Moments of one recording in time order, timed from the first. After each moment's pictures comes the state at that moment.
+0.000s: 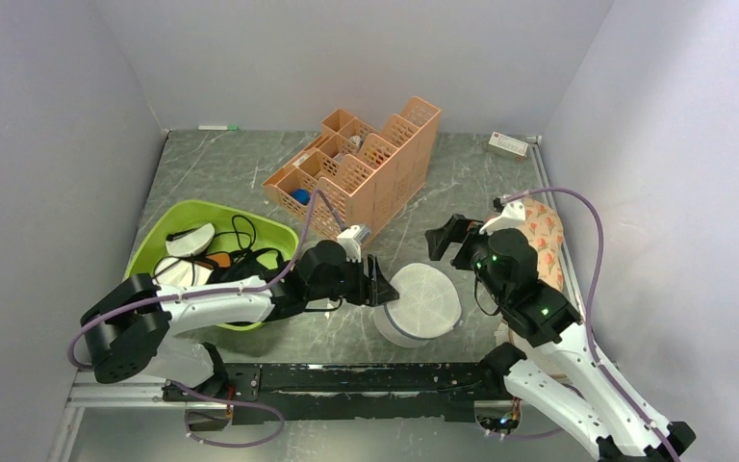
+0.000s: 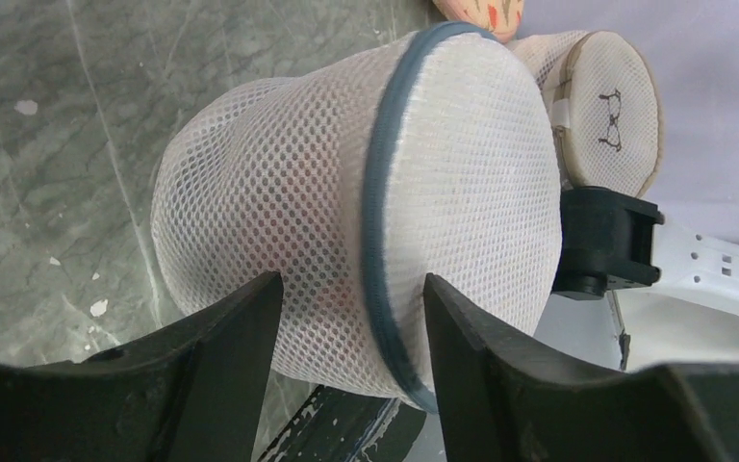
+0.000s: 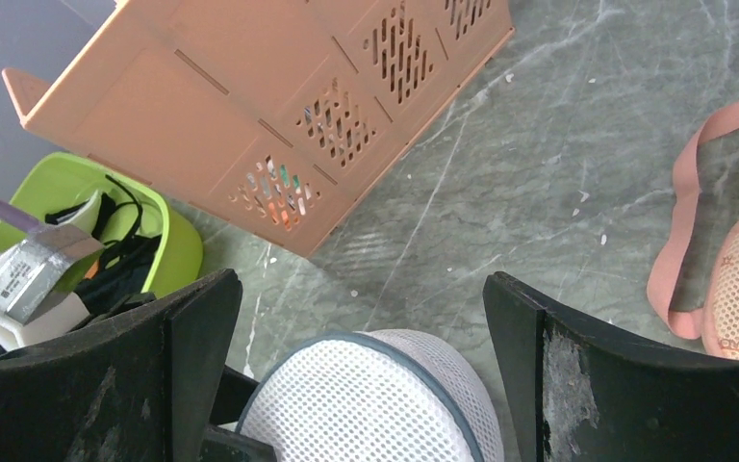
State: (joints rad) left arm -1.04 1.38 0.69 0.24 0.11 -0.82; right arm 0.60 0.64 0.74 -0.43 0.31 0.53
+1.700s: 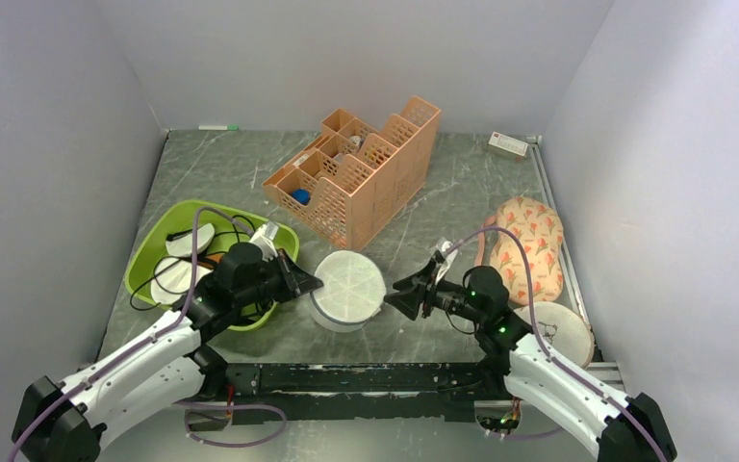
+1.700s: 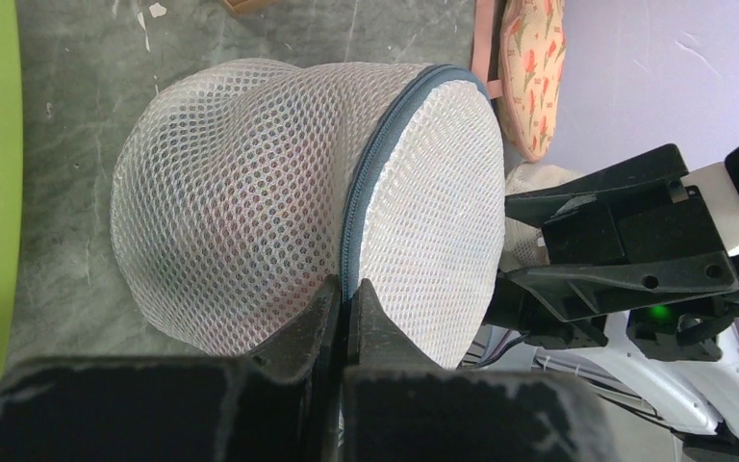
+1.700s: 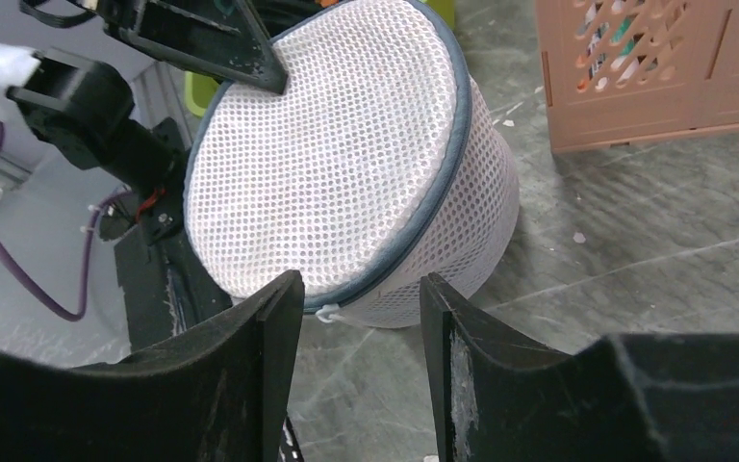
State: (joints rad) left arm -0.65 0.79 0.43 -0.13 0.20 -0.98; right arm 0.61 0.66 0.18 0.32 -0.51 0.32
